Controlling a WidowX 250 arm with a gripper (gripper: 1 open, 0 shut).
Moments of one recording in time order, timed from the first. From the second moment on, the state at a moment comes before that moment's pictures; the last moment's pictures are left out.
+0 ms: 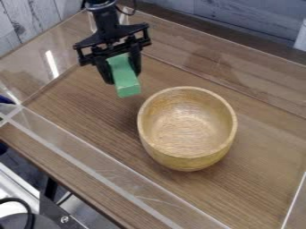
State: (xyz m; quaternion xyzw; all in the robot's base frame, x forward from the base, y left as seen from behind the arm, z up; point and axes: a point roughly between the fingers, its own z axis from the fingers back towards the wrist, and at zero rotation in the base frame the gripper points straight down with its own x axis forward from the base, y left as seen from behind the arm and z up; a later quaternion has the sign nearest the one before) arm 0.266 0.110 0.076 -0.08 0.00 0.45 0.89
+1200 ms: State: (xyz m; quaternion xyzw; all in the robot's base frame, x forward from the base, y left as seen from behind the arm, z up) arm 0.264 0.133 0.046 -0.05 -0.02 0.47 0.88
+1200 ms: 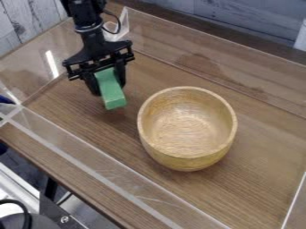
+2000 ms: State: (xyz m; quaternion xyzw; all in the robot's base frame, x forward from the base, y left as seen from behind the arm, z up) arm 0.266 0.134 0.034 -0.04 -0.03 0.46 0.89
